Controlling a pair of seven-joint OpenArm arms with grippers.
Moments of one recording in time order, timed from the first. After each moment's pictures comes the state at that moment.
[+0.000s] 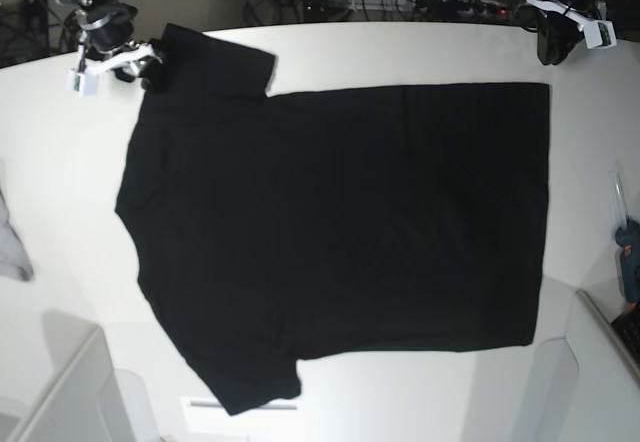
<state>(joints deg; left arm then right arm) 52.8 -18.3 -30.0 95.8 -39.3 -24.9 5.8 -31.1 -0.7 32.3 98.0 35.4 23.5 -41.5</state>
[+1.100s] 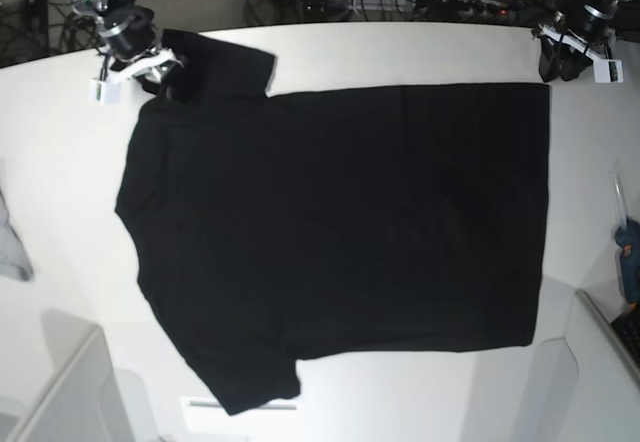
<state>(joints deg) 34.6 -14.4 -43.5 87.8 -35.2 -38.8 30.2 -30.3 -0.6 27.6 94.5 38.3 25.1 -39.0</state>
